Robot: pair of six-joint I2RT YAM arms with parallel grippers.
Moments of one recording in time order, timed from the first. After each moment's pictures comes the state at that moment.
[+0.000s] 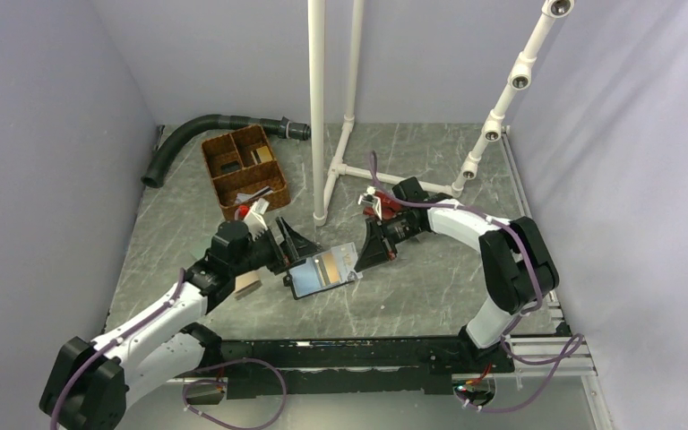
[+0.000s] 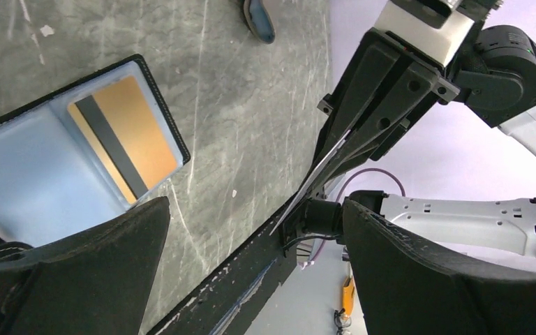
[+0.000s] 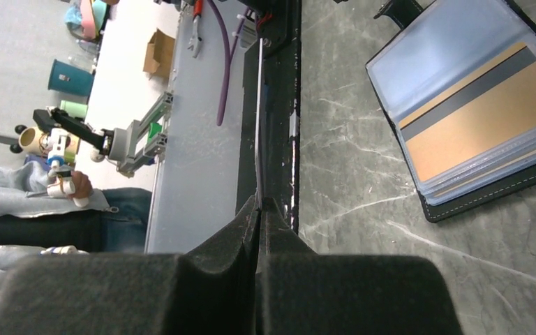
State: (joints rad) left arm -0.51 0.91 0.41 0.13 0.42 -1.04; right arm 0.43 1.67 0.99 -0.58 -1.35 -0.31
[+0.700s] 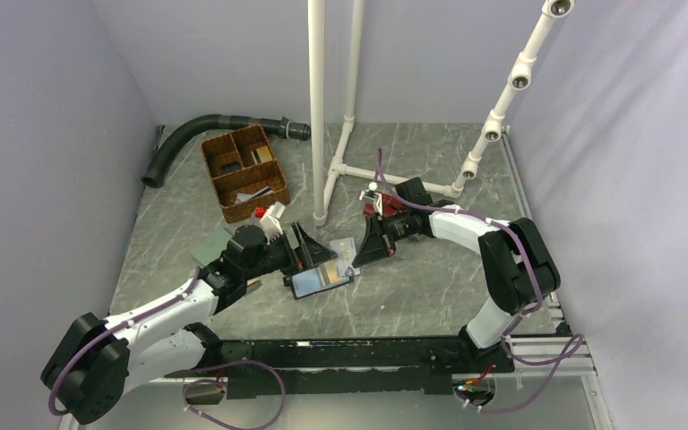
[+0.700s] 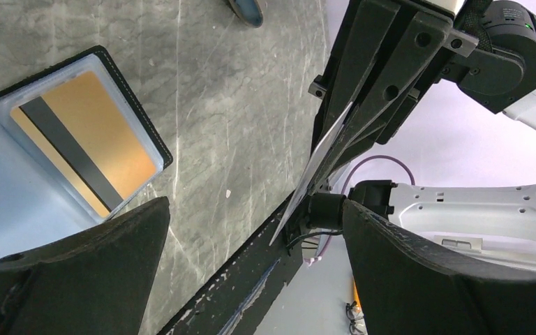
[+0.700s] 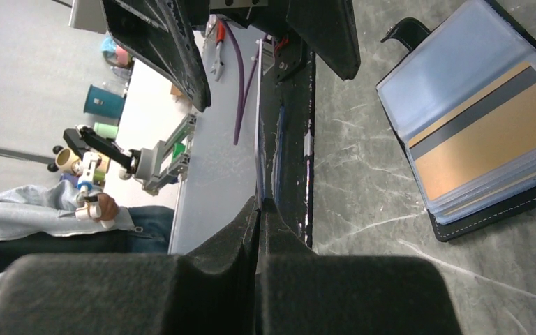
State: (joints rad) left arm -0.65 1.00 0.40 0.27 0.33 -1.04; right arm 0.42 1.65 0.91 -0.29 -1.42 -0.04
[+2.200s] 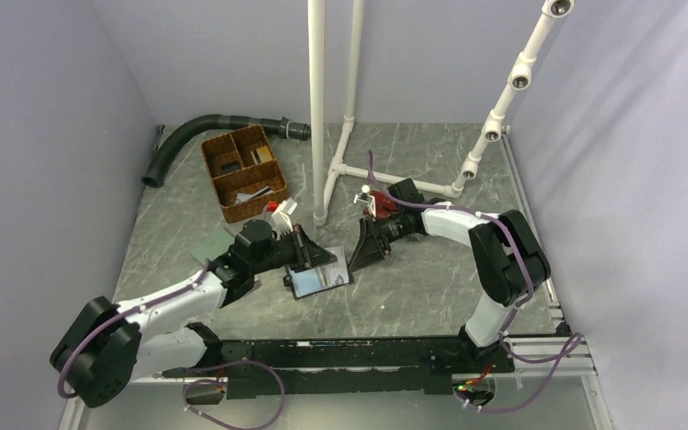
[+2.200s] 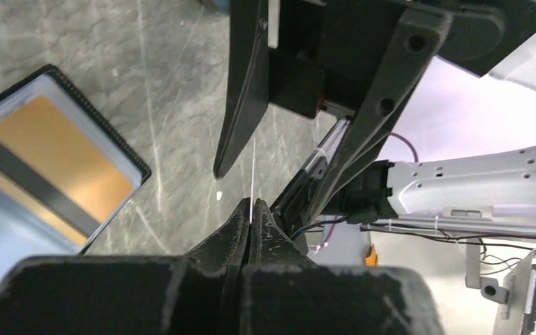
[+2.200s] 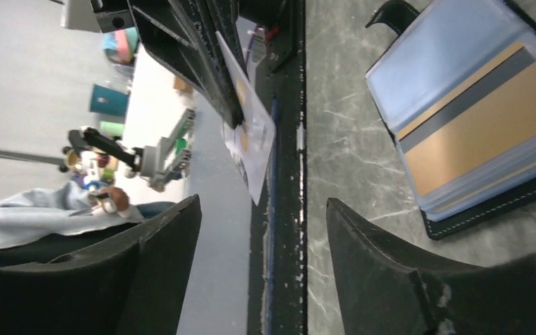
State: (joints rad) left arm -0.68 1.14 0.45 0.42 0.40 -0.99; right arm 0.44 1.73 0.94 -0.29 -1.41 0.00
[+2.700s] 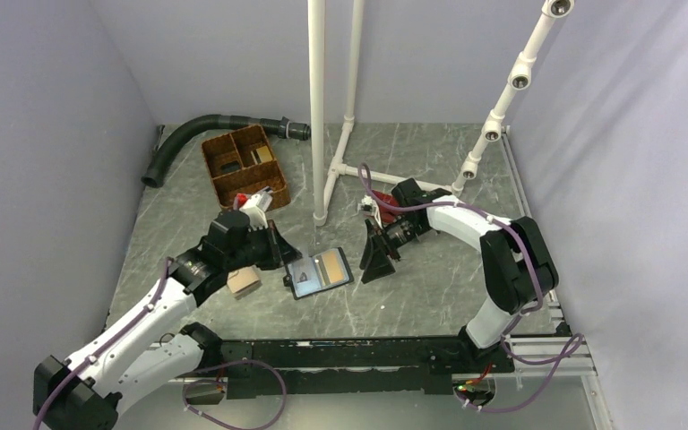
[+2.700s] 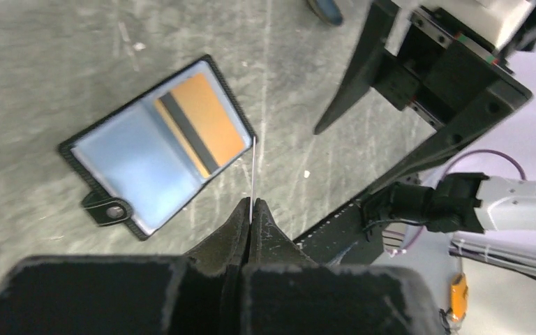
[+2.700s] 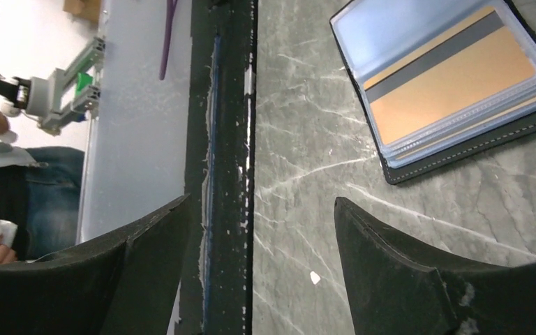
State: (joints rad) left arm -0.58 0.85 0.63 -0.31 0.26 -0.73; right arm 0.44 1.67 1.03 -0.77 -1.20 -0.59
